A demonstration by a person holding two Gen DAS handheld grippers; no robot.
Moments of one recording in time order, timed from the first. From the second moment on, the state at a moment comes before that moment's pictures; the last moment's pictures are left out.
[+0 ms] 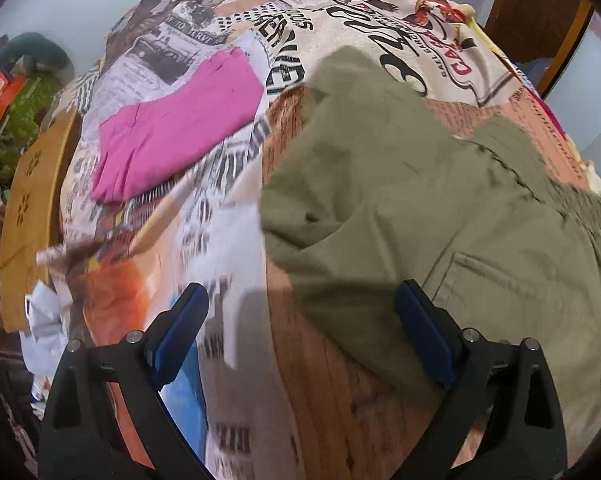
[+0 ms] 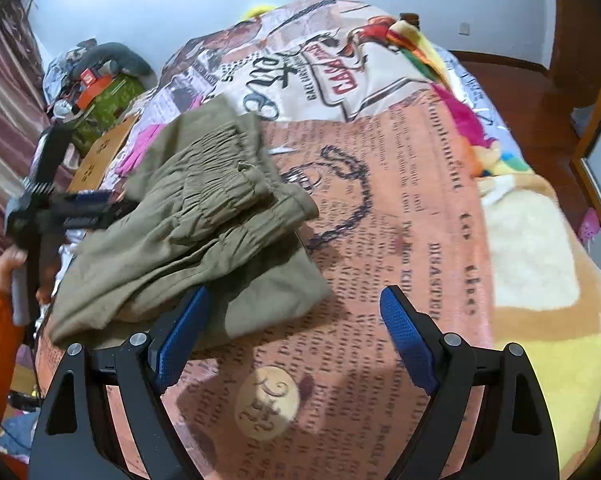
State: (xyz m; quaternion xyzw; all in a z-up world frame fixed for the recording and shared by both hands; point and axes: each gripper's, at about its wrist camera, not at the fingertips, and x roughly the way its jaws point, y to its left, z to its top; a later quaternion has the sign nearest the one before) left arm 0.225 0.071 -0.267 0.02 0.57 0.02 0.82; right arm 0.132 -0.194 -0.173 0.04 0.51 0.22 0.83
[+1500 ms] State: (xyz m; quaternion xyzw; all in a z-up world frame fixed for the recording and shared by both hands) left arm 0.148 0.132 -0.228 -0.08 0.51 0.05 0.86; right arm 0.118 -0.160 -0.182 0.03 0.51 0.26 0.82
